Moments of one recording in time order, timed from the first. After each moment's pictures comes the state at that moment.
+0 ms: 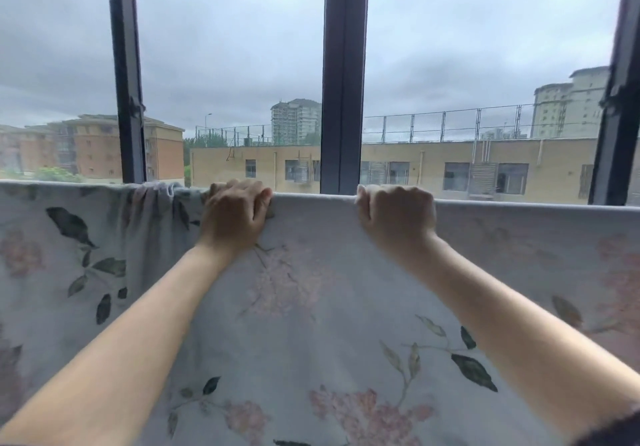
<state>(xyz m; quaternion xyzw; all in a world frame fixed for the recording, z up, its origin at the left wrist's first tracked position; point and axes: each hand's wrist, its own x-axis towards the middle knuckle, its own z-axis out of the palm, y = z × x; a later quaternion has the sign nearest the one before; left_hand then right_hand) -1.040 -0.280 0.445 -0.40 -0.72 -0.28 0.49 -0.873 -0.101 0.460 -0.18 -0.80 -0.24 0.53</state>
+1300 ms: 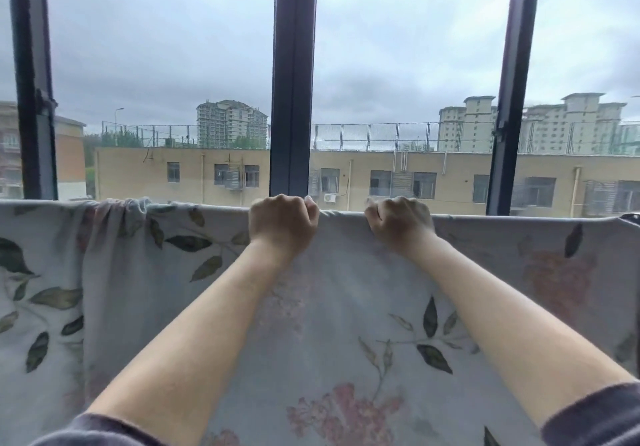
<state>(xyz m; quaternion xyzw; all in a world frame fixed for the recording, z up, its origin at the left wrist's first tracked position) -0.962 -0.215 0.477 -0.40 -0.79 -0.21 0.41 -0.823 -0.078 0.484 -0.28 -0.85 -0.21 0.40</state>
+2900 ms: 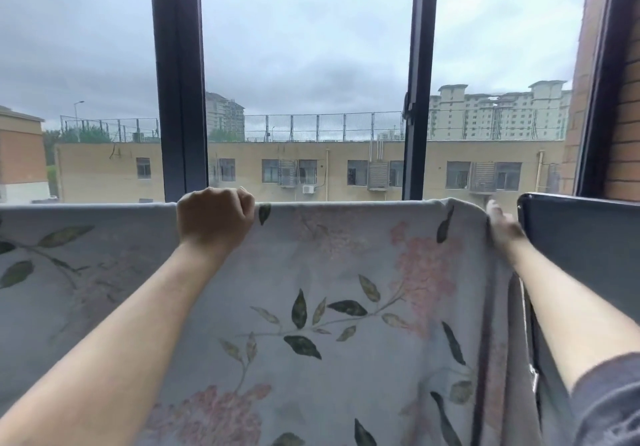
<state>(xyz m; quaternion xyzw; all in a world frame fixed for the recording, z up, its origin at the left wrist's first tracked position) -0.837 -0.070 0.466 -0.35 -0.75 -0.31 0.48 -0.511 0.201 0.447 -0.49 -0.65 0.28 0.51</state>
